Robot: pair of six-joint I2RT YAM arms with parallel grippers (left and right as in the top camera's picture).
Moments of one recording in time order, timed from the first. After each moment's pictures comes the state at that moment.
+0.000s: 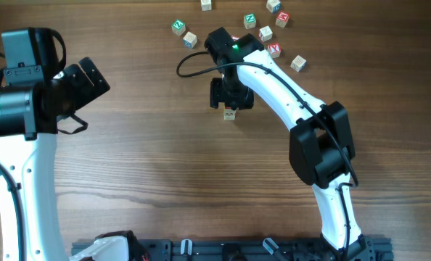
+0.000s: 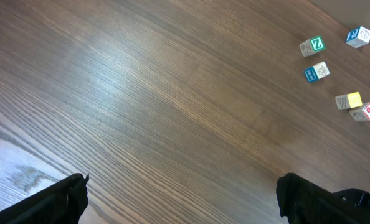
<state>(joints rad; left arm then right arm) 0.10 1.37 1.66 -1.30 -0.13 -0.46 0.56 2.27 1.99 -1.24 -0.09 0.55</state>
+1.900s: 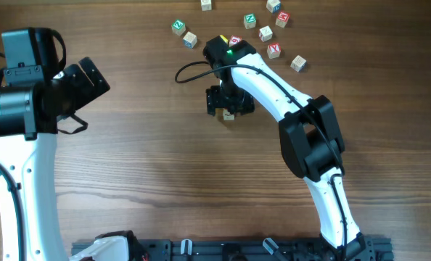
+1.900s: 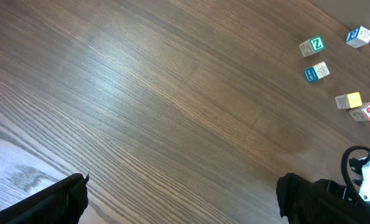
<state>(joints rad) 0.10 1.37 1.66 -1.30 -0.13 -0.46 0.56 2.37 1.99 -1.22 -0.11 0.47</state>
